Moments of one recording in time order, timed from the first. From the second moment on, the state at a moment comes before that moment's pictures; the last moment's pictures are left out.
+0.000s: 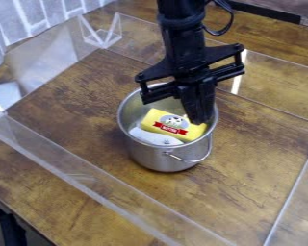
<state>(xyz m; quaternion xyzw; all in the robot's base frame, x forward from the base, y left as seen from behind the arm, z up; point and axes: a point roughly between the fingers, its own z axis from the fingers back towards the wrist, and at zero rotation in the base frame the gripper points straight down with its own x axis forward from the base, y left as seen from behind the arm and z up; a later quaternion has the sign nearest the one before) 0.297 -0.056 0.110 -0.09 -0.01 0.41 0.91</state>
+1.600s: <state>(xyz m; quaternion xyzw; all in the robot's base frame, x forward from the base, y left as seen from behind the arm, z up) 0.301 -0.065 0.122 -0.09 0.03 0.12 0.99</state>
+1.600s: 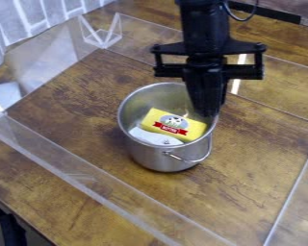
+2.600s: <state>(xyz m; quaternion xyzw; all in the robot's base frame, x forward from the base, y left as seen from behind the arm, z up) 0.277 -0.037 0.101 -0.08 0.05 0.24 0.97</state>
